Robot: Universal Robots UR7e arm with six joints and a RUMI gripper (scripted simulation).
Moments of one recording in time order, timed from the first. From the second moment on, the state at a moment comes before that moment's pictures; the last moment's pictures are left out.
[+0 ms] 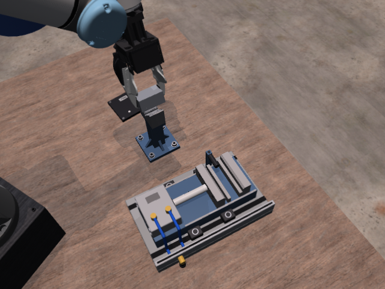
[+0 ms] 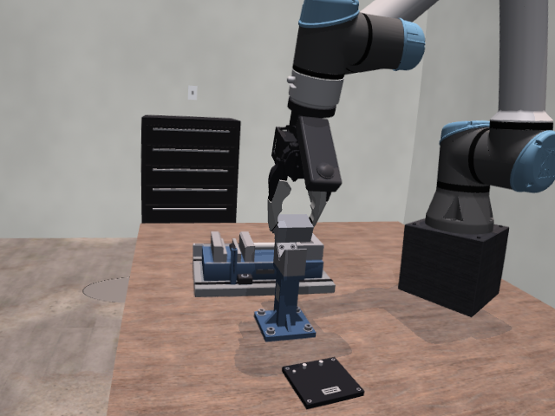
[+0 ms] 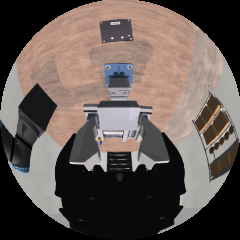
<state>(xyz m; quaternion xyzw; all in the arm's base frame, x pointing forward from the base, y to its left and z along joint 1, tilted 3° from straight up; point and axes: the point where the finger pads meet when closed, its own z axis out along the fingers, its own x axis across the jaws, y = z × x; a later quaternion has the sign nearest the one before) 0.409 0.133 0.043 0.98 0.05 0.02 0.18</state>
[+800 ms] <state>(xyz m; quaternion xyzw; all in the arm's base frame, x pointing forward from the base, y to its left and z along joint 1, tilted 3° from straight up) 0.409 0.131 0.043 1.00 0.06 0.02 0.07</state>
